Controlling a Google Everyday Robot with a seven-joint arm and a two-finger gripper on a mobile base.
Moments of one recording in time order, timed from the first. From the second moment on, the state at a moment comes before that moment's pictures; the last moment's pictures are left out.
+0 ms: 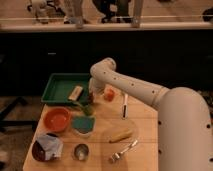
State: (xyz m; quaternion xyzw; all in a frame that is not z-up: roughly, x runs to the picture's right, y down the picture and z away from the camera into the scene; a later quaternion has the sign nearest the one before) arm -0.081 0.033 0.878 -0.20 -0.22 -0.27 0.92
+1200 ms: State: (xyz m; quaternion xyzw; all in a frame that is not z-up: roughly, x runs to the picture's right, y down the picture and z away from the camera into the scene) arm -0.080 0.025 0.892 -0.20 -0.21 -0.26 0.92
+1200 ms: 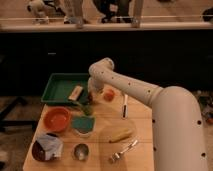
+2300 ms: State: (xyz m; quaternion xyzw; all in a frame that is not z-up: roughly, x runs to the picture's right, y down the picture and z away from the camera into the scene) arm -0.123 -0.005 0.930 -0.22 -0.23 -0.29 0.90
